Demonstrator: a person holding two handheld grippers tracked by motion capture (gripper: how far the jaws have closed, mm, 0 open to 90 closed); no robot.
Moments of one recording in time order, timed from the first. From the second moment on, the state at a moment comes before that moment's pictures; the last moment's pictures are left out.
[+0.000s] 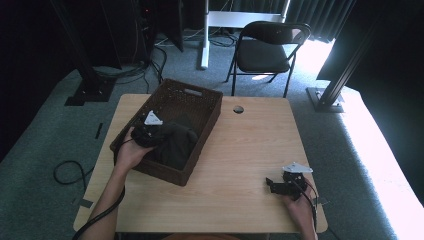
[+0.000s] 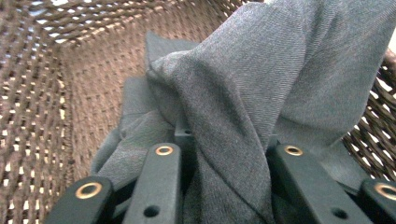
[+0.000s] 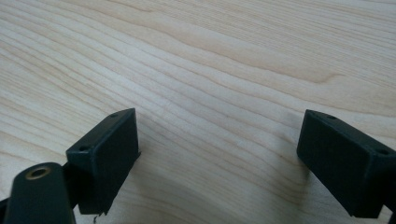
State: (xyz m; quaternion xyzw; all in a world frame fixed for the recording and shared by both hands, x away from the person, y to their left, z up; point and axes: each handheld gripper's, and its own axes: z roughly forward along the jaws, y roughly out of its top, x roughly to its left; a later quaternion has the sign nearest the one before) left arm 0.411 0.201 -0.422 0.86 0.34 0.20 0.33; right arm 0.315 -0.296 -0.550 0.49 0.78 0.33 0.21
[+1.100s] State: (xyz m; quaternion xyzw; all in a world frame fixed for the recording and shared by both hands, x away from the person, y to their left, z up) left arm 0.402 0.219 -0.393 0.80 0.38 0.24 0.40; right arm 0.315 -0.296 -0.550 0.49 0.78 0.33 0.21
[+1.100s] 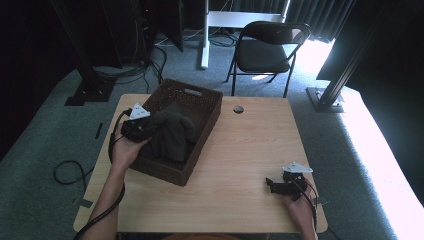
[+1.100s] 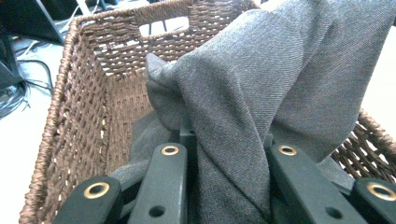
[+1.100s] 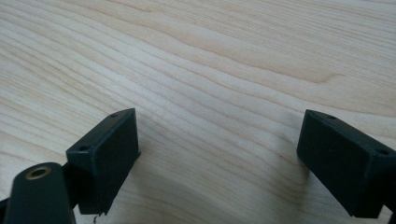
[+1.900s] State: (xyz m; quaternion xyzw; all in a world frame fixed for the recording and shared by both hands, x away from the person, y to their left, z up) left arm 0.396 0.222 -0.359 0.77 0.38 0.27 0.43; right arm 0.315 -0.296 -0.550 0.49 0.78 0.33 0.21
